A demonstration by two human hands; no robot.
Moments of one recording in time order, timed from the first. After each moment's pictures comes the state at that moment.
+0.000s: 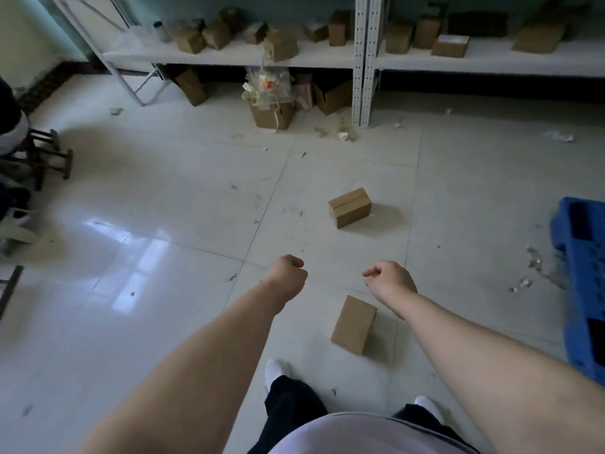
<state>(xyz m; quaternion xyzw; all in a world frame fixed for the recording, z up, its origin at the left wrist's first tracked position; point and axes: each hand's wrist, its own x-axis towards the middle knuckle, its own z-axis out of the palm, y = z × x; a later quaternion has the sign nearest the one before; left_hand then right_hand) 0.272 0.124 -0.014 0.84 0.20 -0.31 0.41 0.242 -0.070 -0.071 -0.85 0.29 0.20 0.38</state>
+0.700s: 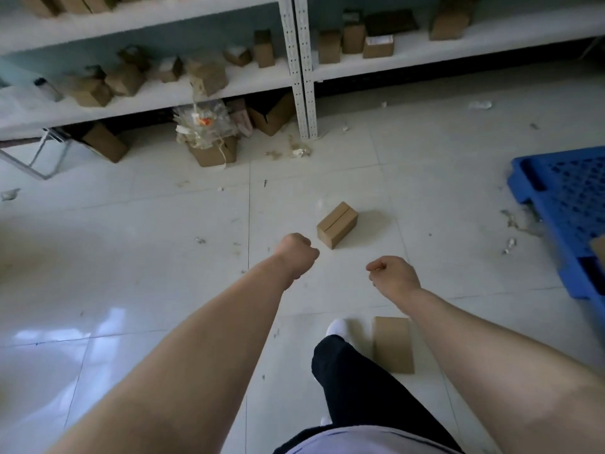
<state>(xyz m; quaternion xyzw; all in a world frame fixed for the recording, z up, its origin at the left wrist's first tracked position) 0.518 0.190 0.007 0.86 0.00 -0.40 0.33 0.394 0.035 -0.075 -0.76 0.43 0.09 0.47</state>
